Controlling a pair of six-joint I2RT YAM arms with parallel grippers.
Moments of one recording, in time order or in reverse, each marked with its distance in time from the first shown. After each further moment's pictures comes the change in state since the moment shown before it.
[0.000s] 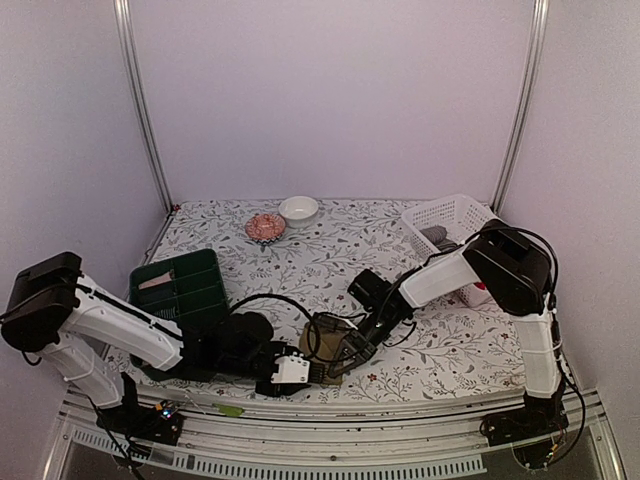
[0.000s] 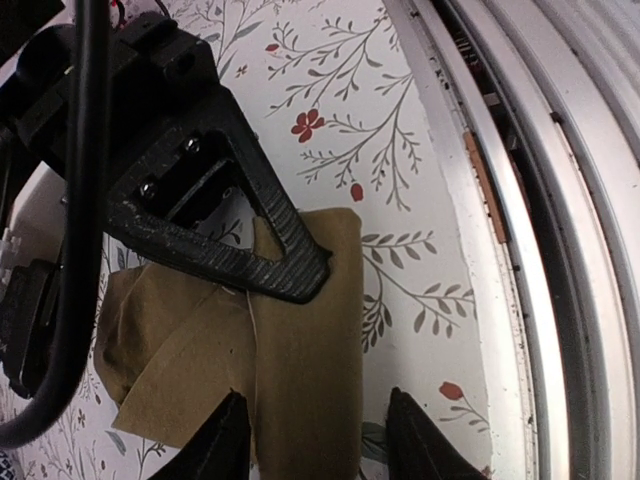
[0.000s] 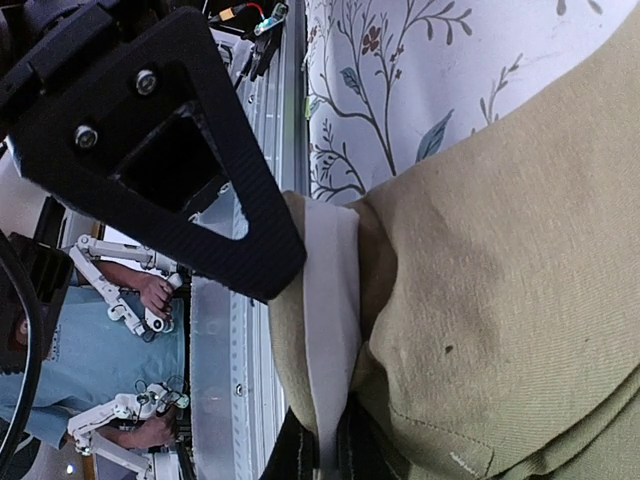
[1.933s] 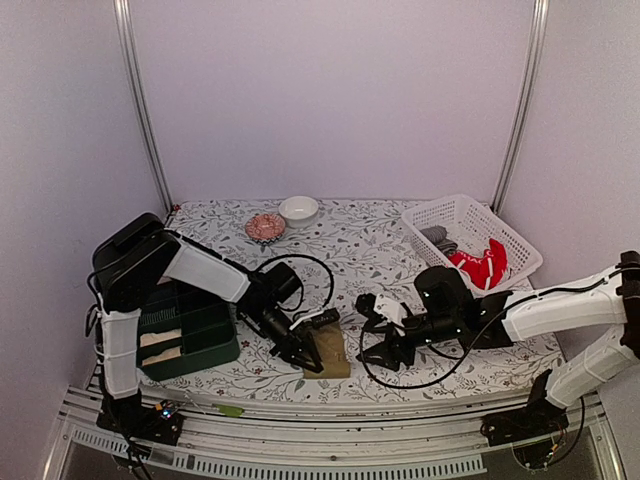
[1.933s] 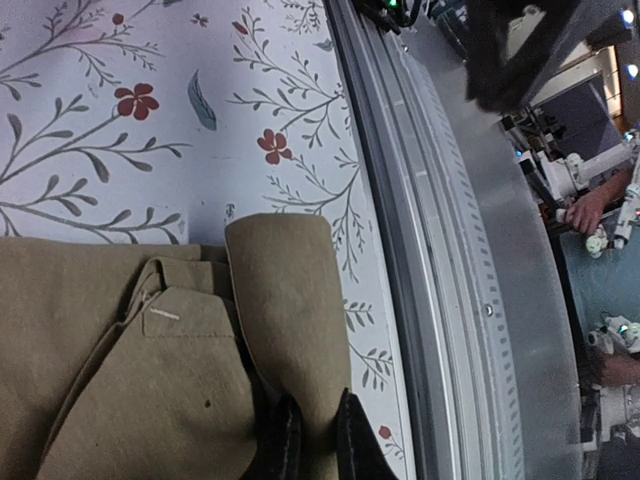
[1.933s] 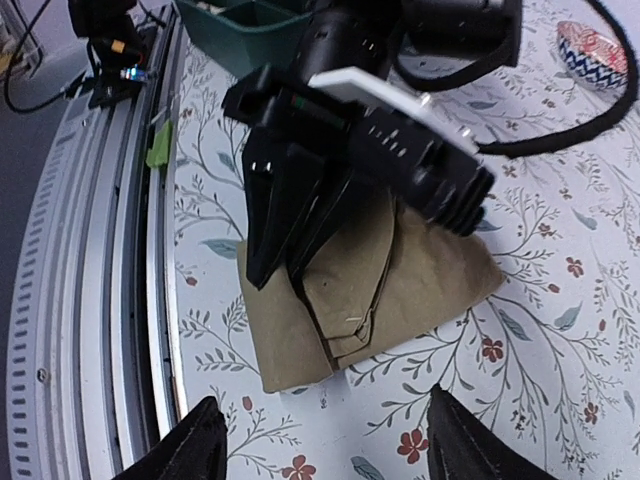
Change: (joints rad) left arm 0.389 0.541 0.584 -0.642 0.959 -0.170; right arm 0.112 -0.822 -0.599 0.452 0.847 -0.113
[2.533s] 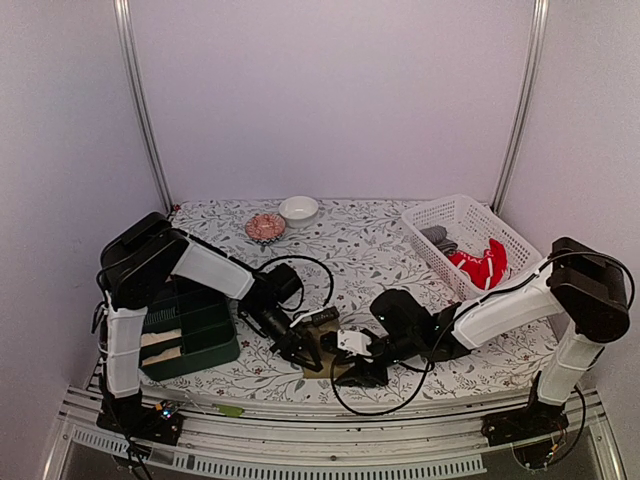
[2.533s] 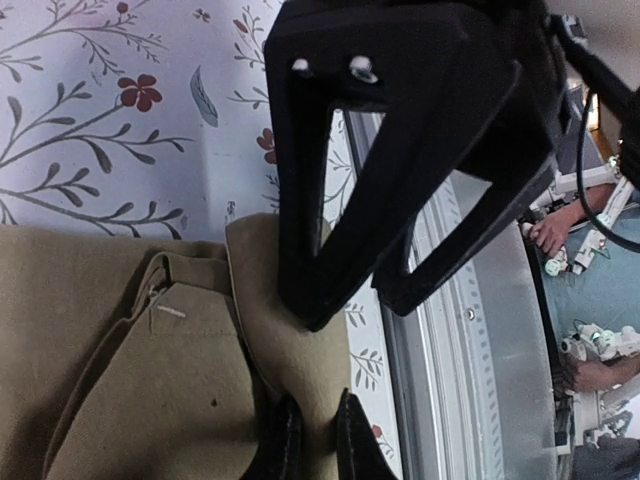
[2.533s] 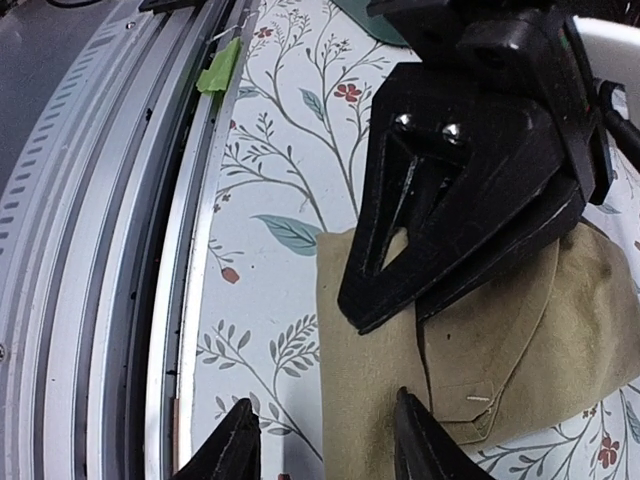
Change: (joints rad) left arm 0.022 0.062 0.058 -0.085 0.076 0.017; right arm 0.108 0.359 0.118 0.101 -0.073 -0.166
